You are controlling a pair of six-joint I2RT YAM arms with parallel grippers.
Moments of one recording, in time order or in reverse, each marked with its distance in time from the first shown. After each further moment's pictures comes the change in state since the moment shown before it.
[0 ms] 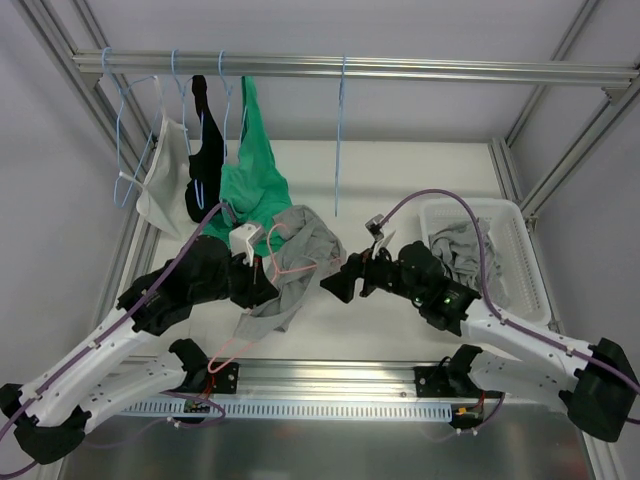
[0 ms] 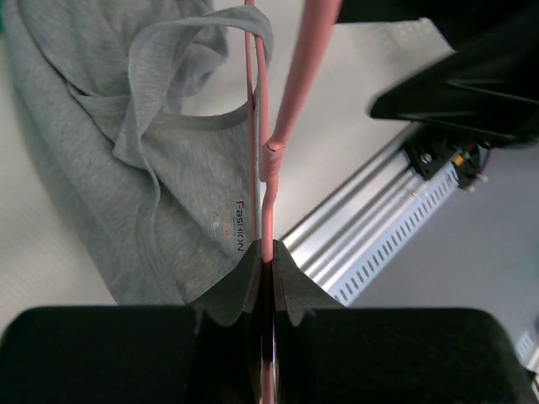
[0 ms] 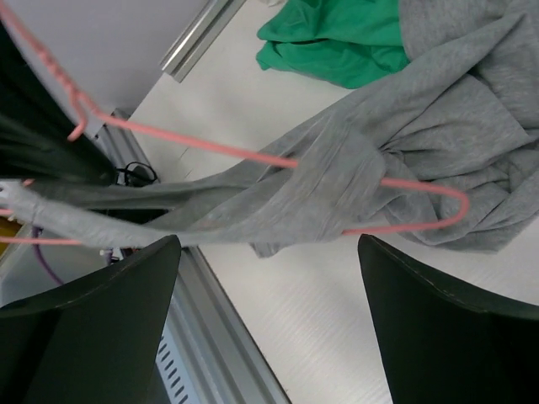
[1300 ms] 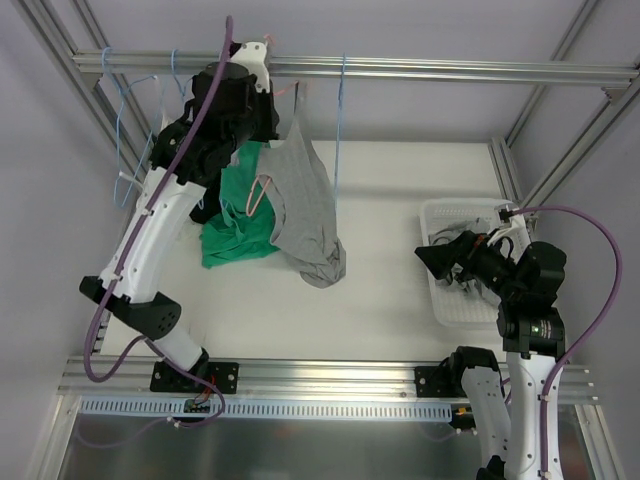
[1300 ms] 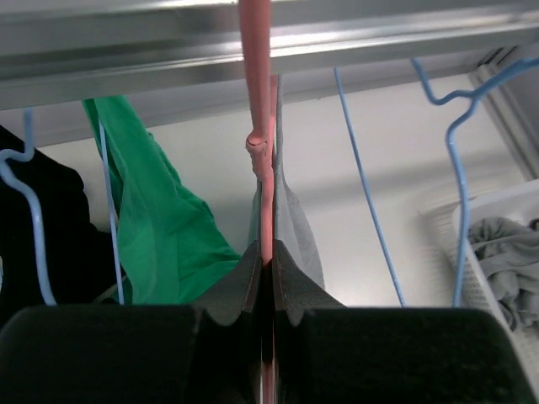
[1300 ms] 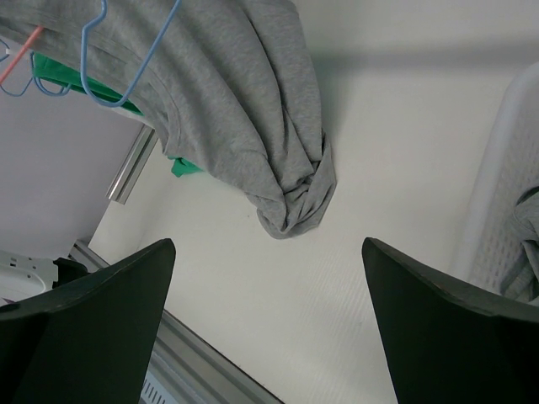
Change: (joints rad) left arm 0.235 0.908 1.276 -0.111 -0.351 0.275; right arm -0.954 -0.417 0.217 -0.656 -0.489 -0.117
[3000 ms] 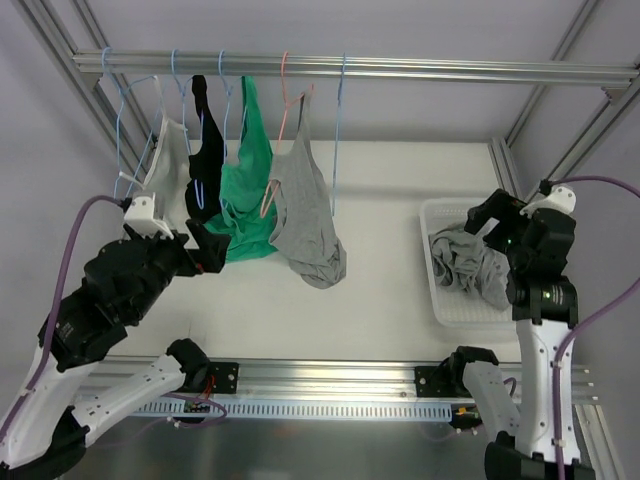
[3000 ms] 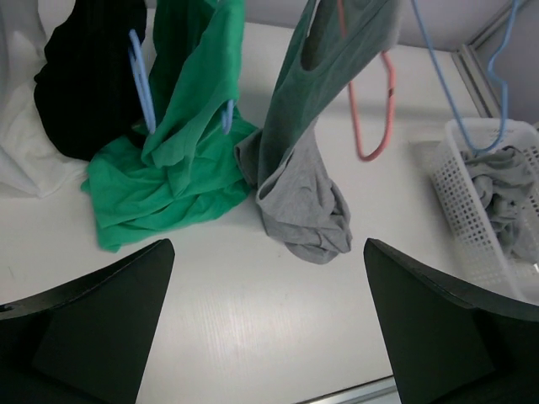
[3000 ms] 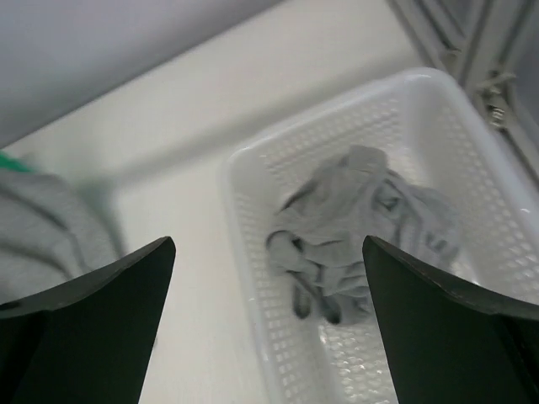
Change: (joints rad) left arm -0.189 -1.113 -1.030 -0.008 -0.231 -0.261; right arm -0.002 0.262 0.214 -0.081 0.797 -0.058
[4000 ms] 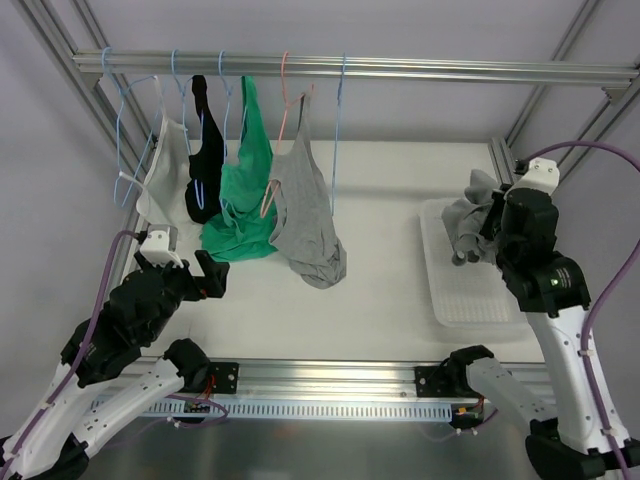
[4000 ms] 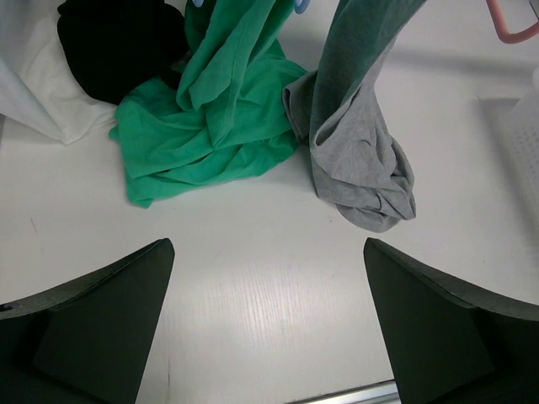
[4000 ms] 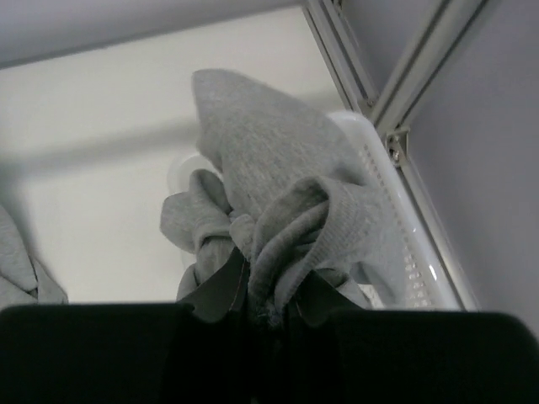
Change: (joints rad) left arm 0.000 -0.182 -0.264 0.013 -0.039 0.014; right arm 0.447 0.072 0.266 -0.182 0.477 -0.171
